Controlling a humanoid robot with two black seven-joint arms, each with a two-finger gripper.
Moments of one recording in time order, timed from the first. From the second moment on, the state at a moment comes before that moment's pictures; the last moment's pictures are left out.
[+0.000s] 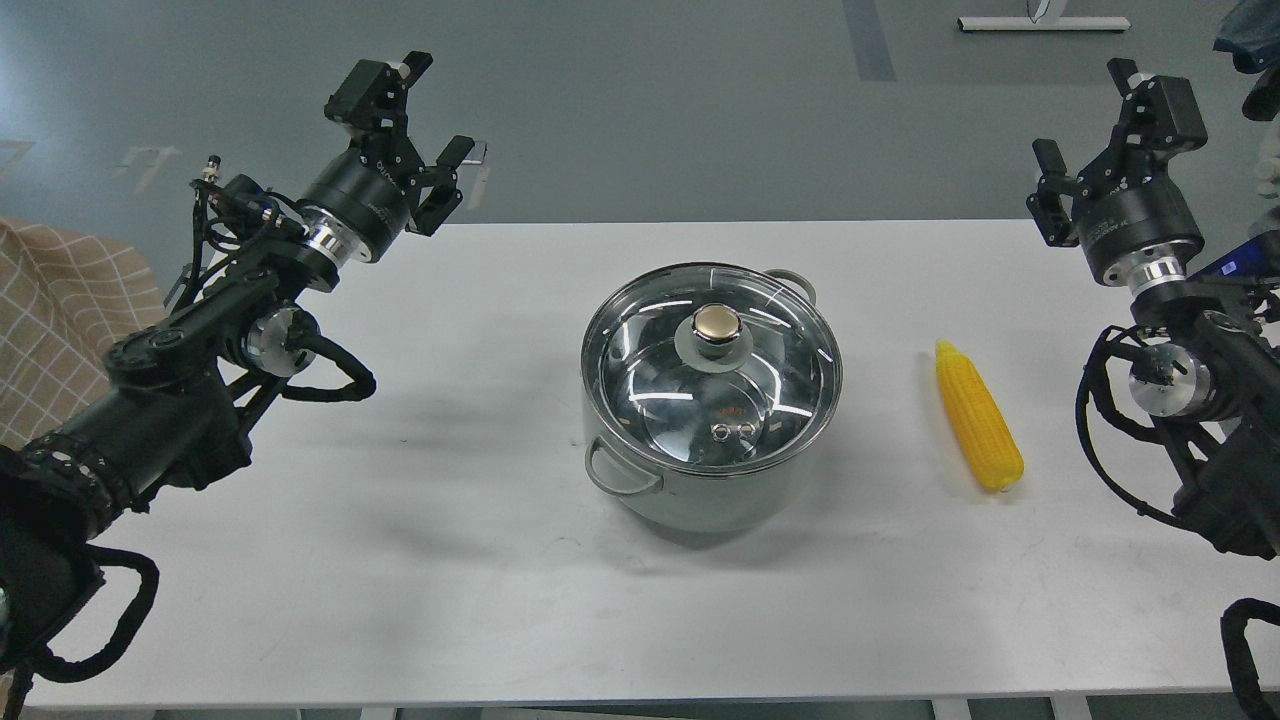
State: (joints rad) left arm -0.82 0.33 -0.69 -0.65 0.33 -0.35 -0.49; right arm 0.76 -0.31 0.96 0.59 -0.51 0.29 0.47
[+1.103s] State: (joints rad) left arm -0.81 0.34 -0.72 -0.62 0.33 -0.44 -0.49; right arm 0.78 -0.30 0.95 0.54 -0.51 0.32 0.47
